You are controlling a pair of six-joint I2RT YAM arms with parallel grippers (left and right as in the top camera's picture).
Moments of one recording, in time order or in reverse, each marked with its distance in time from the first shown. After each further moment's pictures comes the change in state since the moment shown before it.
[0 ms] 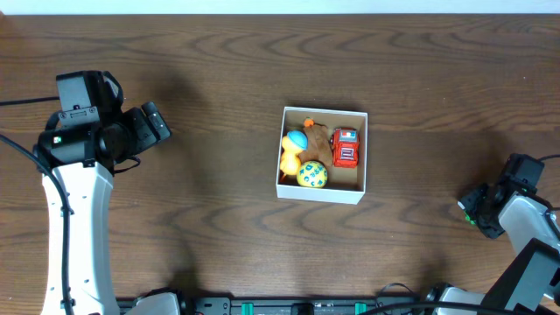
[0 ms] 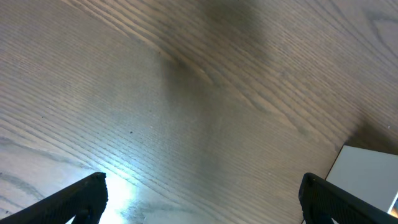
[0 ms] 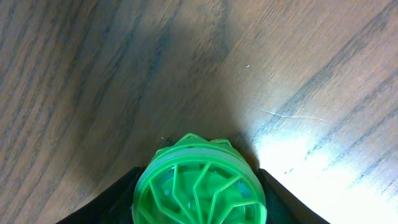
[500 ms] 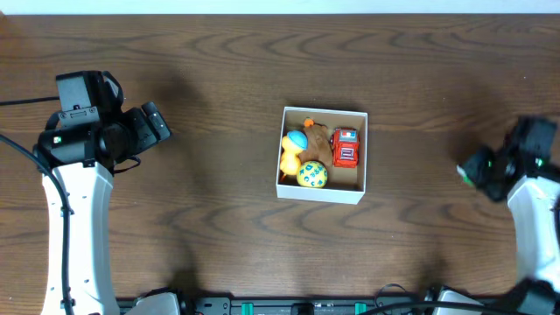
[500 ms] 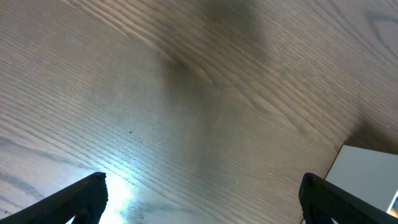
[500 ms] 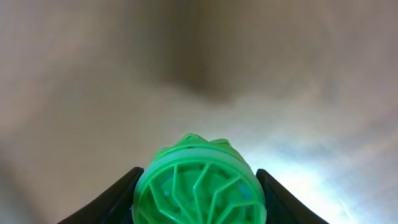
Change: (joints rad) left arm 0.000 0.000 0.000 0.000 0.004 0.000; right arm 0.170 -0.109 0.320 -0.262 -0.159 -0.068
